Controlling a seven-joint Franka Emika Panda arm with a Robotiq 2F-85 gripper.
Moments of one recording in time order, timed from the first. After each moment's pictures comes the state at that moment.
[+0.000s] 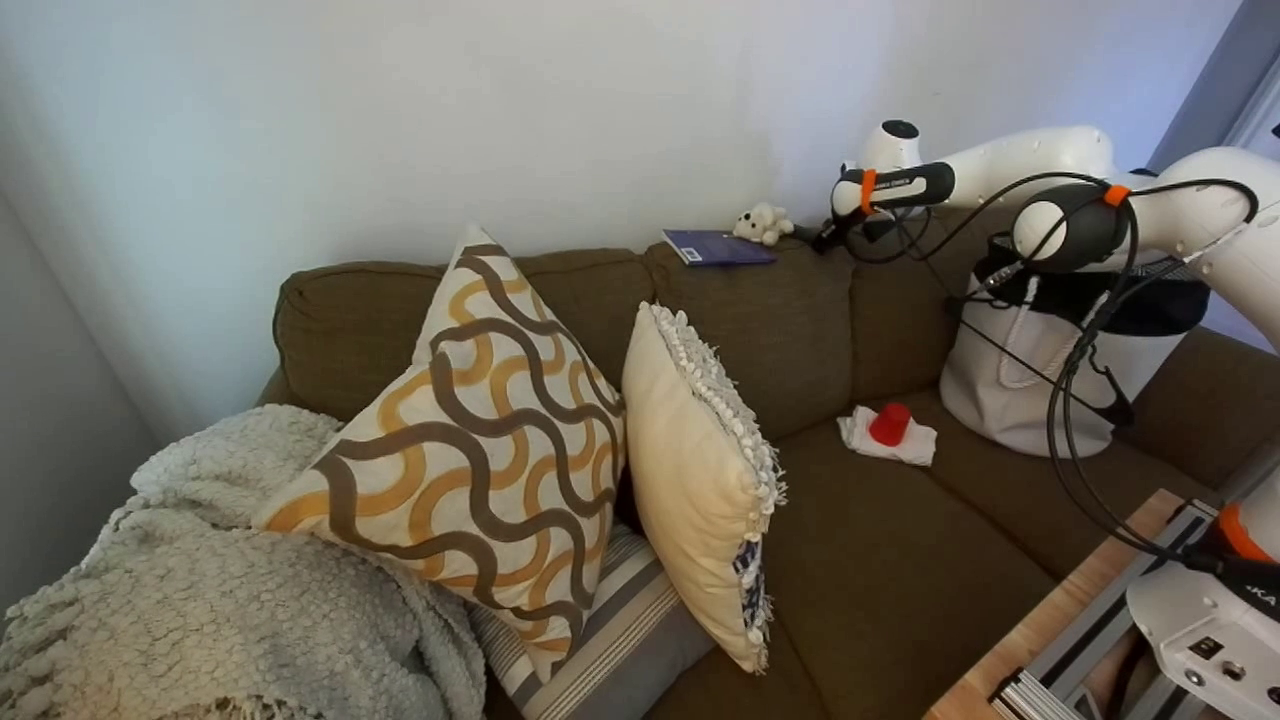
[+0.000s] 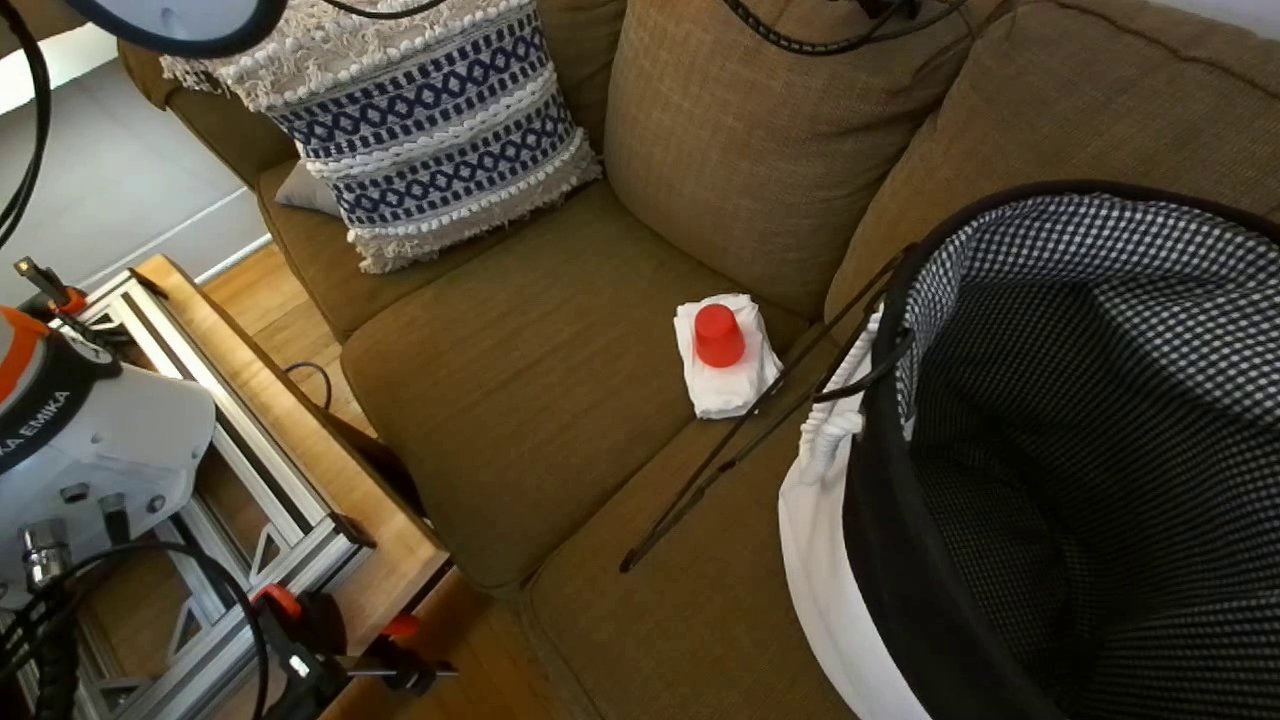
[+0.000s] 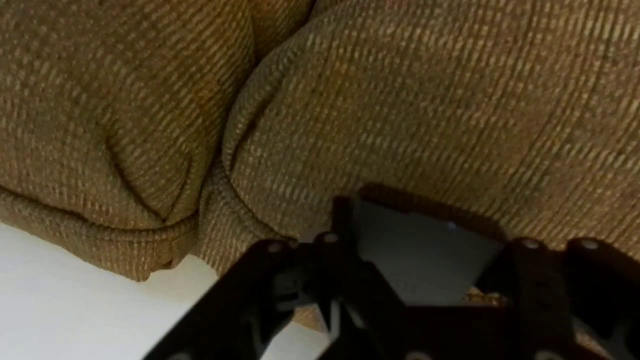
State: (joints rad) arm -0.31 1.25 -0.03 -0.71 -0.06 2.47 -0.51
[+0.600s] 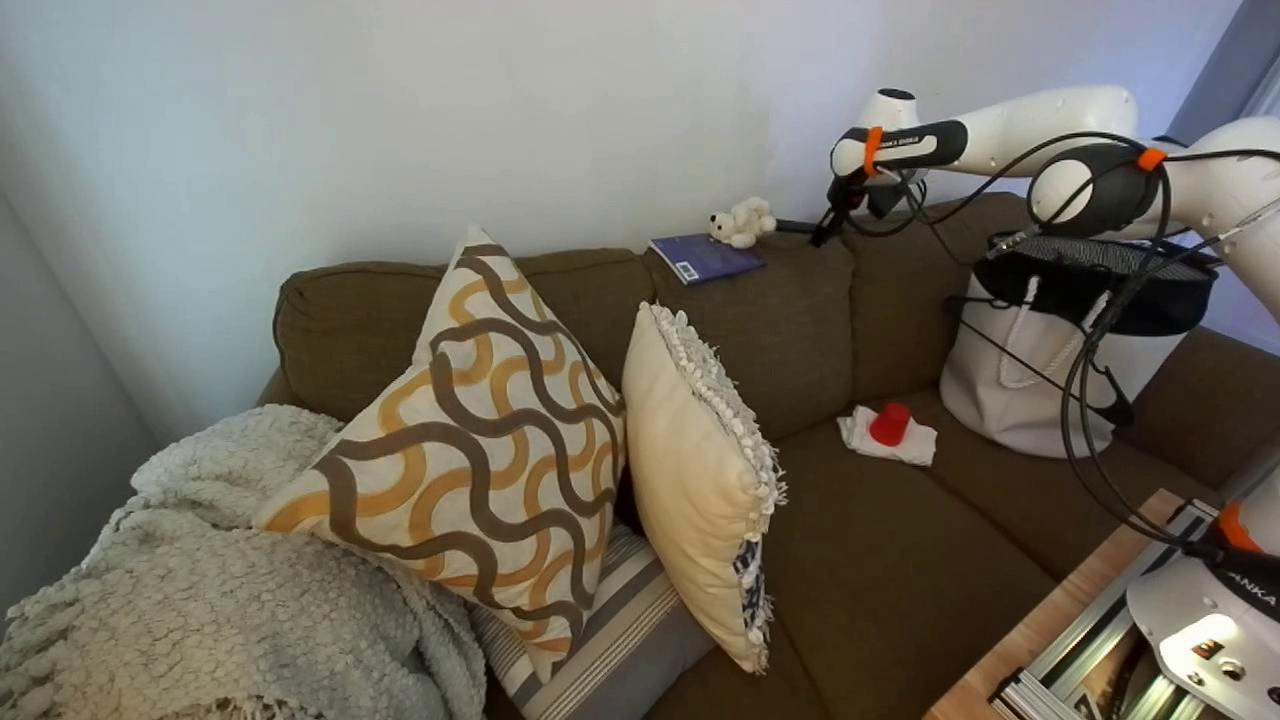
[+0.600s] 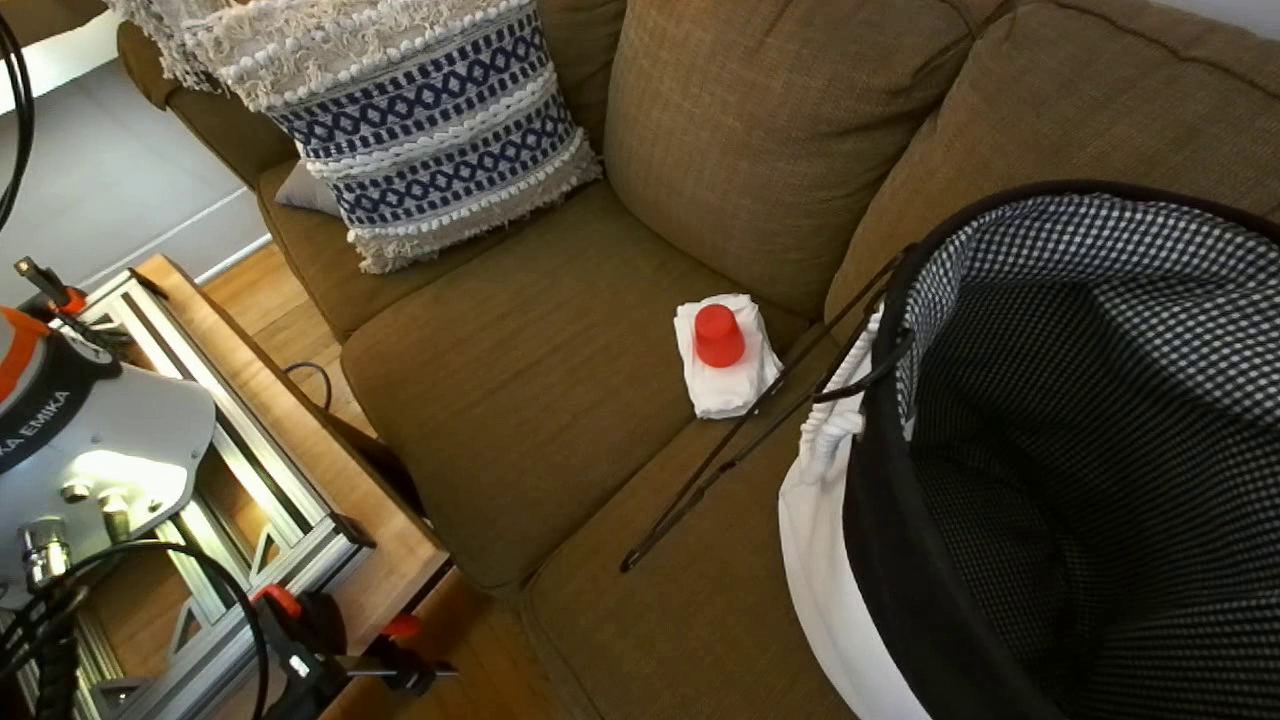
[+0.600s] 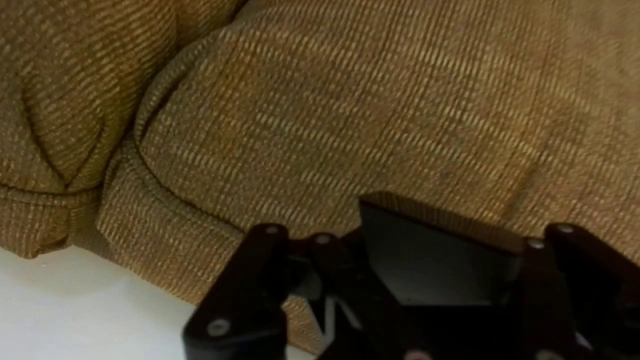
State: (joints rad) arm -0.31 1.11 0.05 -0.80 -0.05 2.21 -0.66
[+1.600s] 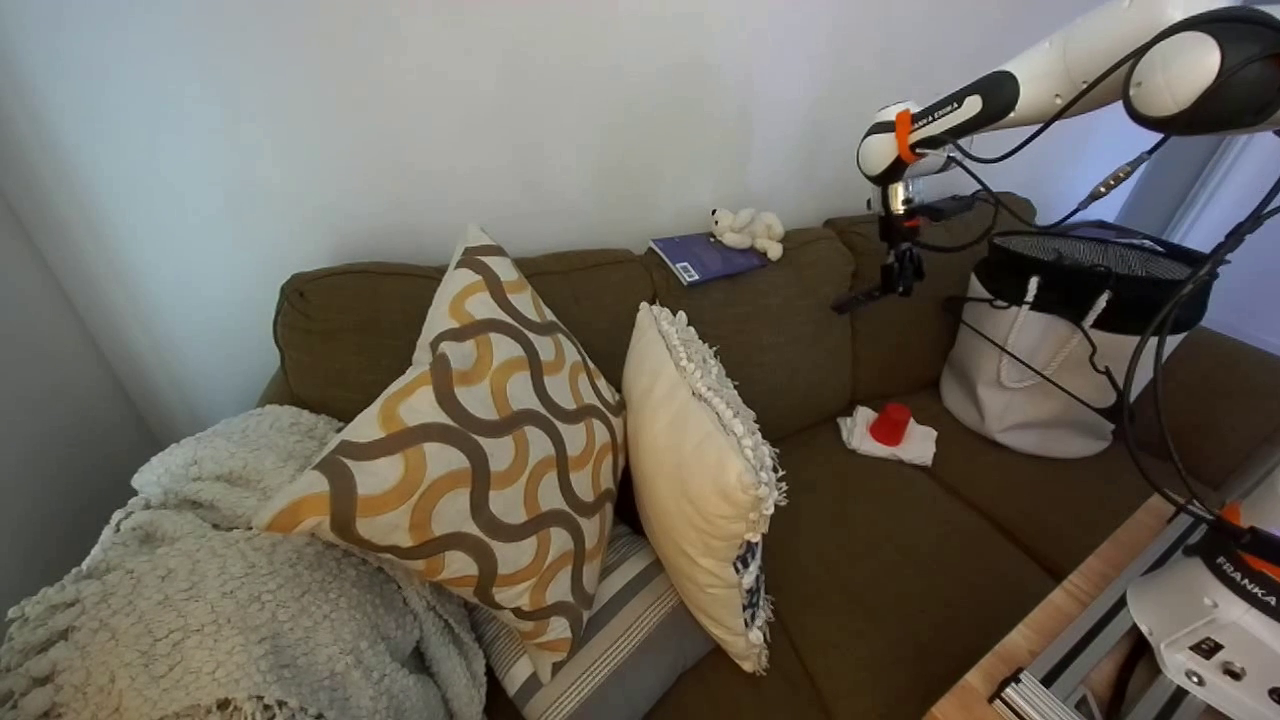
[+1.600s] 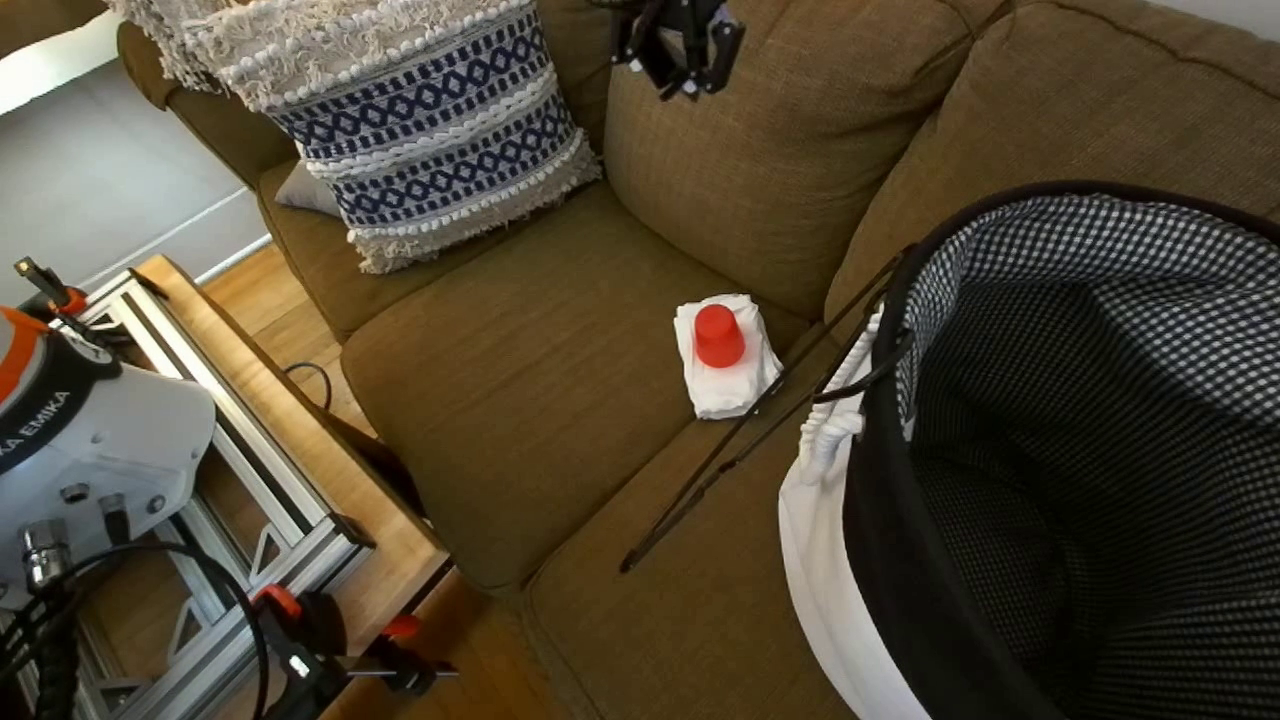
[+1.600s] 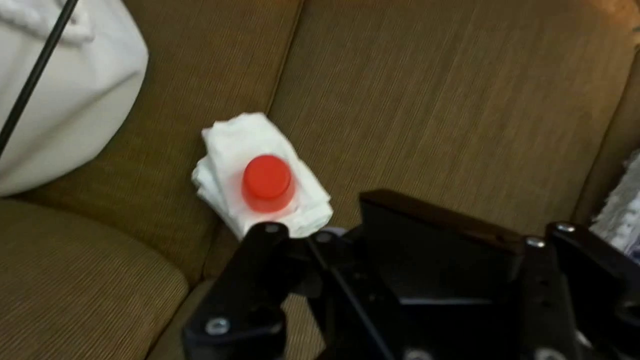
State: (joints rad) arm -0.23 0.67 -0.06 -1.49 -0.13 1.76 -0.46
